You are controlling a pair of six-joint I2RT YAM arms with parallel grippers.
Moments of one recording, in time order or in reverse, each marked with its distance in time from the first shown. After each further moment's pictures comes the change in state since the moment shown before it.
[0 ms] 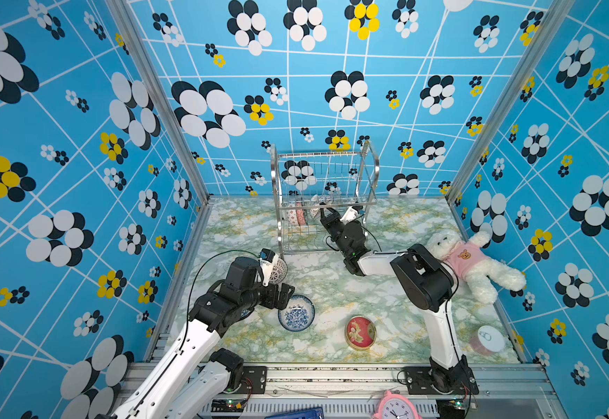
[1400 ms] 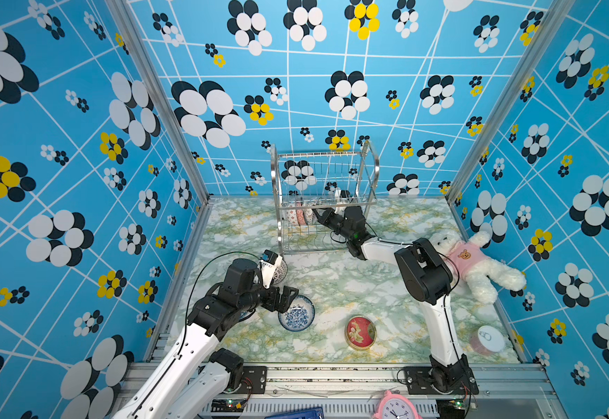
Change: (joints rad) left arm 0.000 -0.018 -0.026 0.042 0.095 0.027; right arm -0.094 0.052 0.203 -0.365 -0.452 -0.206
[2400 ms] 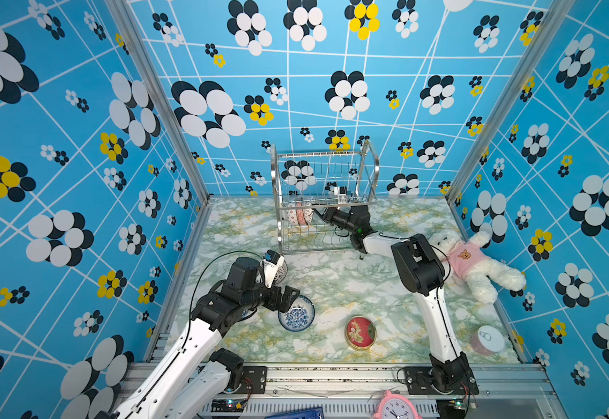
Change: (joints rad) left arm 0.000 0.037 0.000 0.001 0.011 0.002; right arm -0.079 0.137 0.127 0.113 -0.295 0.143
